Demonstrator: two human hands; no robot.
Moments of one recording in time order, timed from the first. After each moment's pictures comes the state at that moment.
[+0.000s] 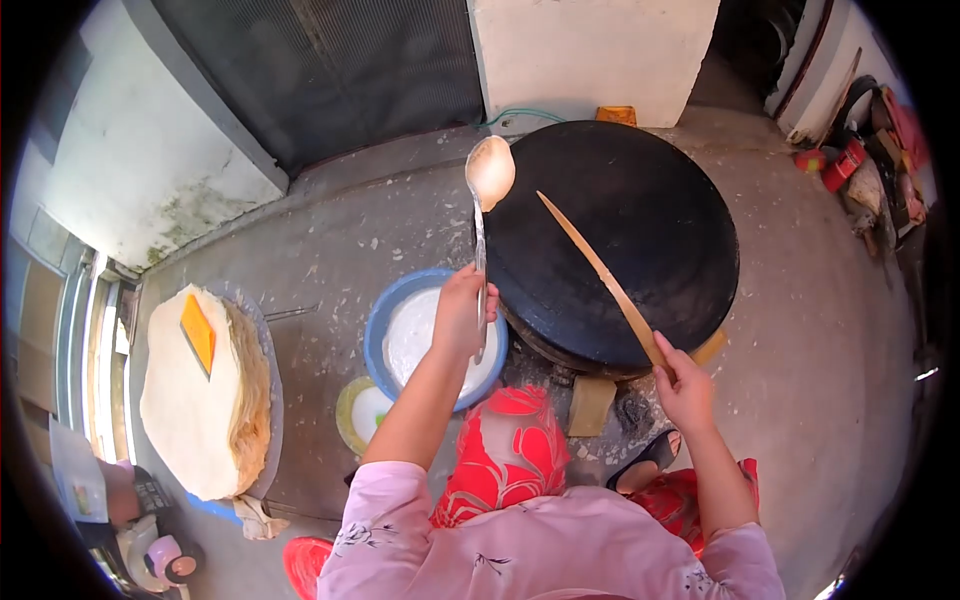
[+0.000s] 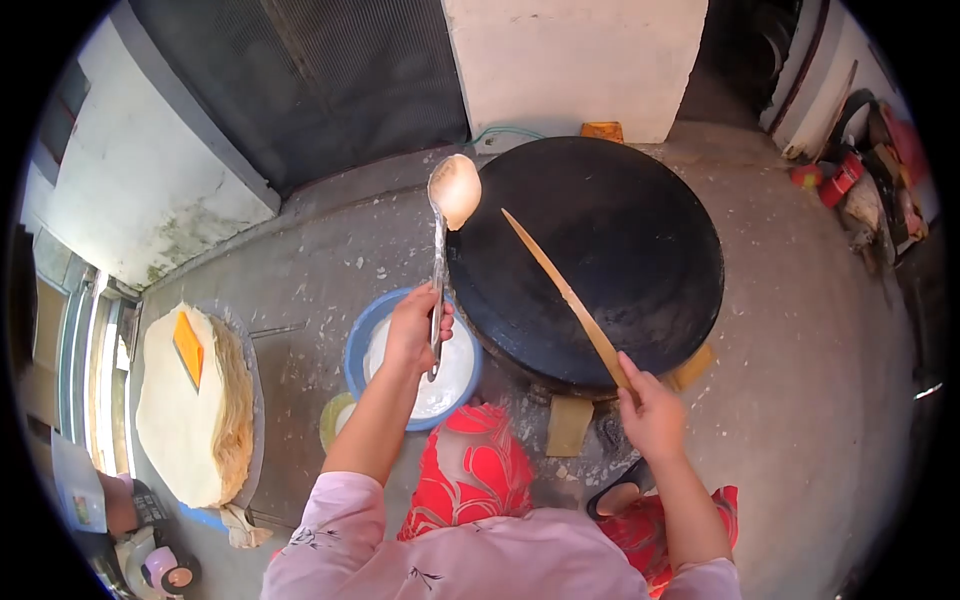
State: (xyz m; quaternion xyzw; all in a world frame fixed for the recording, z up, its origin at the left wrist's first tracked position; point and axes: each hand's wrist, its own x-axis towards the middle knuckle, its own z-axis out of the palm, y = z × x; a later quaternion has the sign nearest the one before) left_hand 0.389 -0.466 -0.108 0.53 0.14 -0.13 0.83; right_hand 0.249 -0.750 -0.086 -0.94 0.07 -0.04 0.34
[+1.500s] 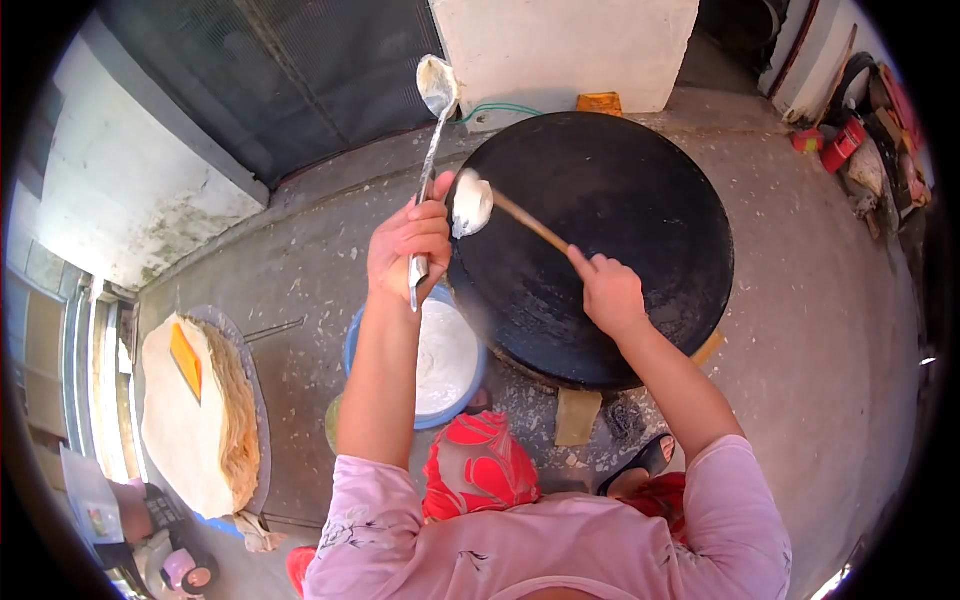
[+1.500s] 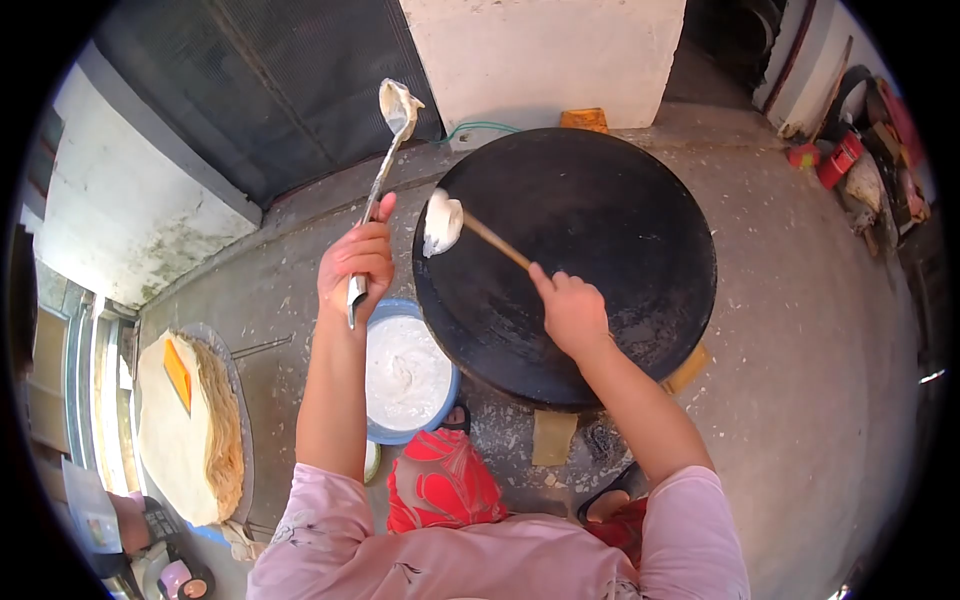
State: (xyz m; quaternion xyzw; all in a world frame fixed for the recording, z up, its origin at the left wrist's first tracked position) left_hand 0.466 -0.476 -0.034 -0.09 0.02 -0.34 0.94; right_hand 0.413 -0.736 -0.142 -0.98 -0.14 -0.16 0.07
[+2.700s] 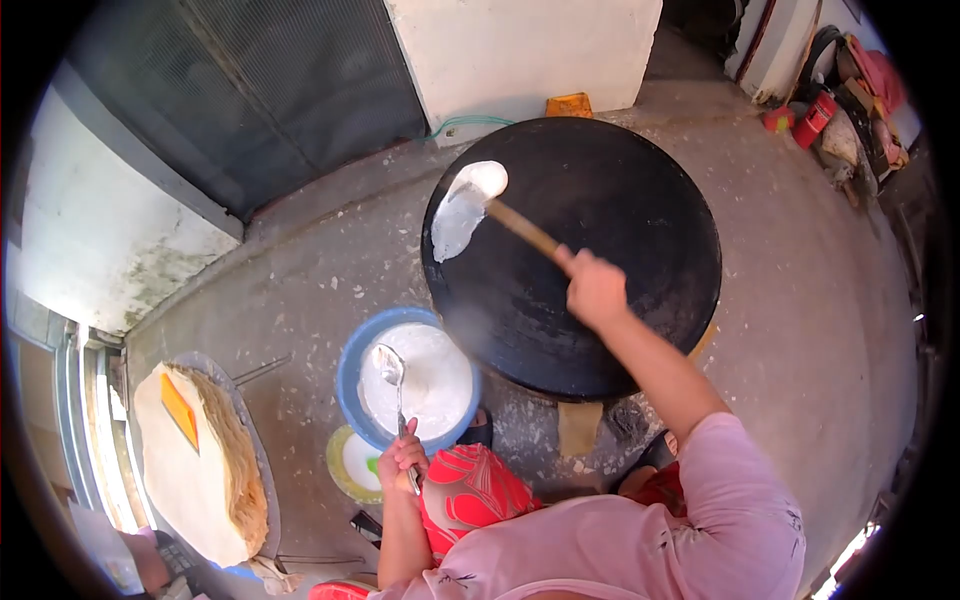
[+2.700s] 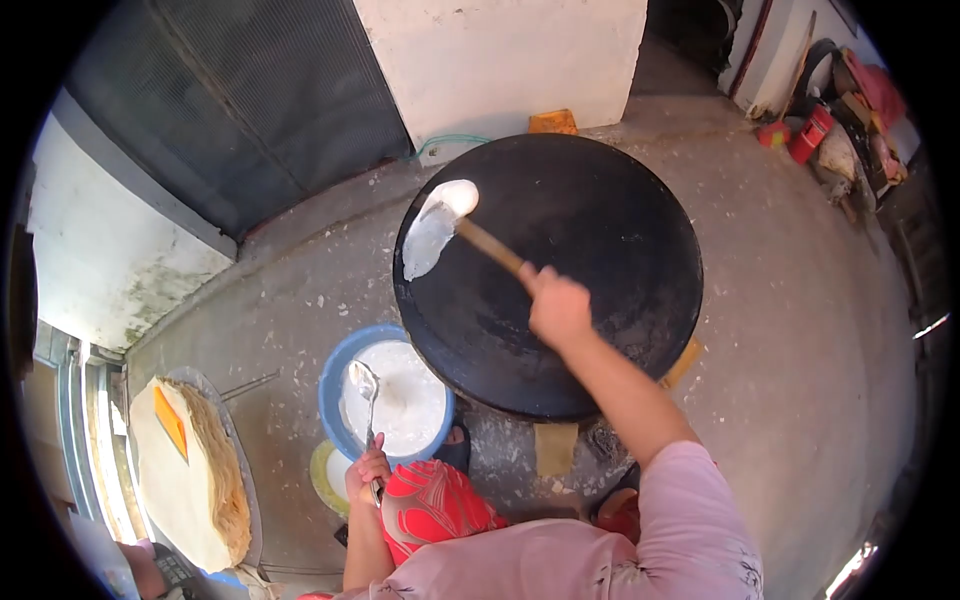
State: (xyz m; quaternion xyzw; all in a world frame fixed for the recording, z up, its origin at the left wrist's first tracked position) left_hand 0.265 -0.372 -0.218 -0.15 0.33 -0.16 0.92; right_hand 0.442 -0.732 -0.171 -0.98 -0.04 -0.15 0.12
